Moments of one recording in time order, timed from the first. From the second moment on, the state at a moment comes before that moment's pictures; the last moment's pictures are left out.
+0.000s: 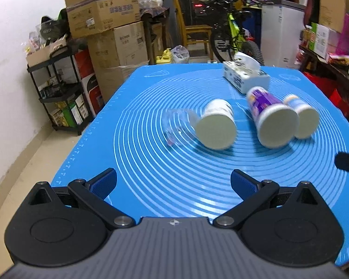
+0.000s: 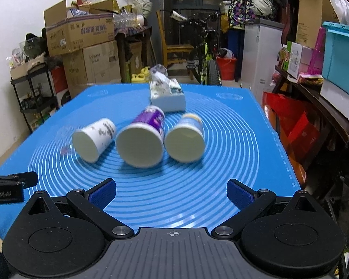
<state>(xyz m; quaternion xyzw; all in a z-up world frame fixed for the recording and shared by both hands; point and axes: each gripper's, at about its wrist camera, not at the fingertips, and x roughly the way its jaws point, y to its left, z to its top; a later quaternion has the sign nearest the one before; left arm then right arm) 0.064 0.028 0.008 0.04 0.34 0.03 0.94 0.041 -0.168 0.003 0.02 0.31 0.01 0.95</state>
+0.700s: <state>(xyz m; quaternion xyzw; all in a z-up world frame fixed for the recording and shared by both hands) 0.211 0.045 -0.011 0.03 0.36 0.10 0.93 0.082 -0.186 -0.023 0.03 0.33 -0.02 0.94</state>
